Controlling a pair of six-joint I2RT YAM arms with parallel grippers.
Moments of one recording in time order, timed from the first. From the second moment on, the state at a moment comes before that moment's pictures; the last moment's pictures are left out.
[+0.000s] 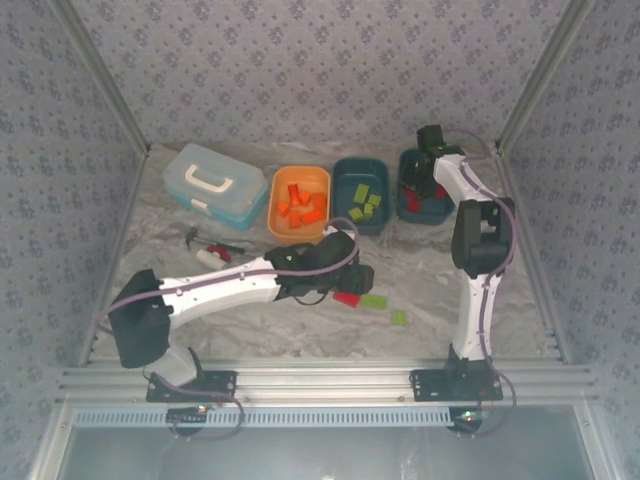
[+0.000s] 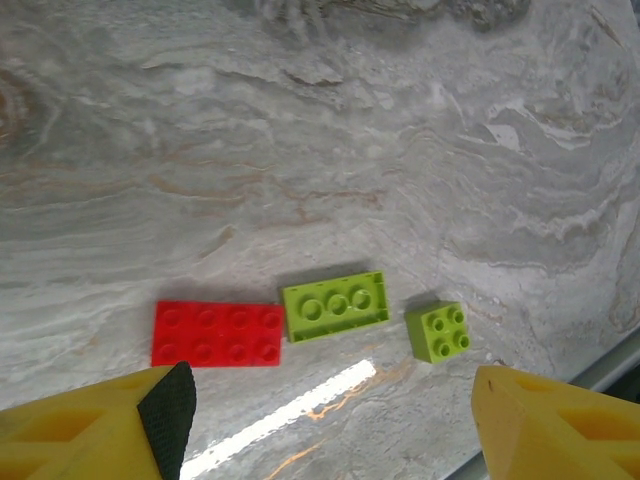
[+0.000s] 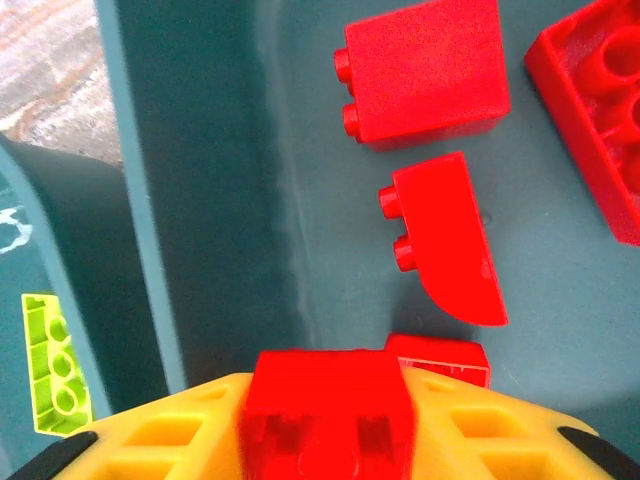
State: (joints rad) left arm -1.12 1.59 1.22 -0.48 -0.09 -0.79; right arm 0.09 2.19 1.85 -0.78 -0.08 0.47
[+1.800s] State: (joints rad) left arm -1.30 2.39 2.04 -0.96 -0.04 -0.97; right arm 0.18 0.91 1.35 -1.04 -0.18 0.48
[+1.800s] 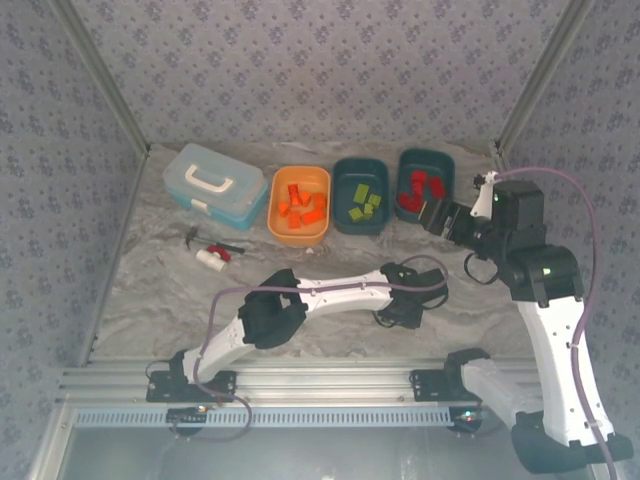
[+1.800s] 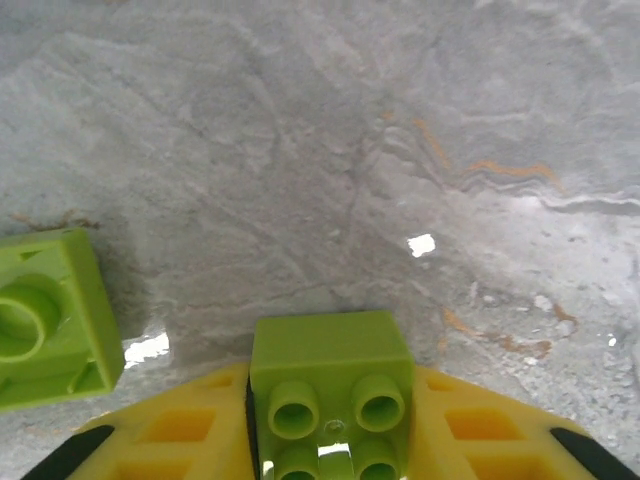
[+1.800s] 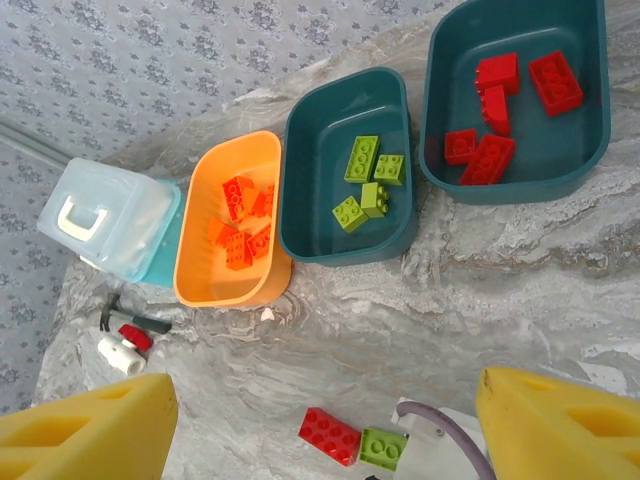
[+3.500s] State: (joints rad) left arm -0.71 2.59 2.55 -1.02 -0.08 -0.54; right arm 0.32 0.55 0.67 -0.76 -0.43 0.57
